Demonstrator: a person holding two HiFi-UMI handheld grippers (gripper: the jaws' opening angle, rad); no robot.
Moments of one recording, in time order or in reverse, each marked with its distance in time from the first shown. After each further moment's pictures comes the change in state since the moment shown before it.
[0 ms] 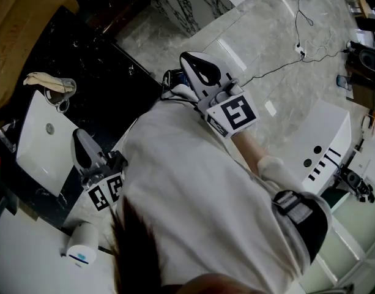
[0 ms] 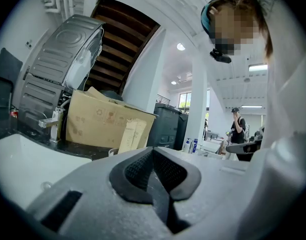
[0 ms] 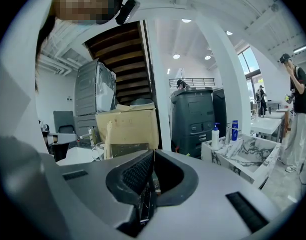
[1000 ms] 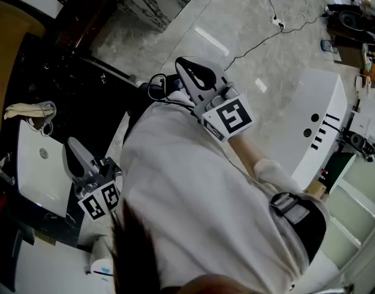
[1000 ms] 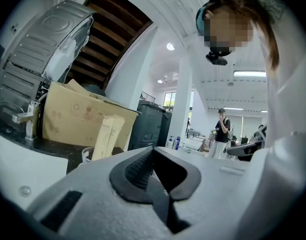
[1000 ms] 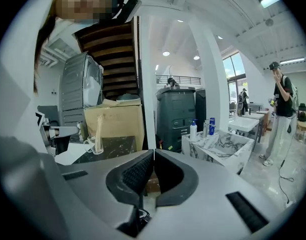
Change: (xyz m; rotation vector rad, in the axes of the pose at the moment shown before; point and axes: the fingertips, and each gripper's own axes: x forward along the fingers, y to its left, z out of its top) left arm 0.017 -0.040 -0.003 0.013 0.027 -0.204; right arm -0.066 -0.022 -0.021 0.015 0.052 -0.182
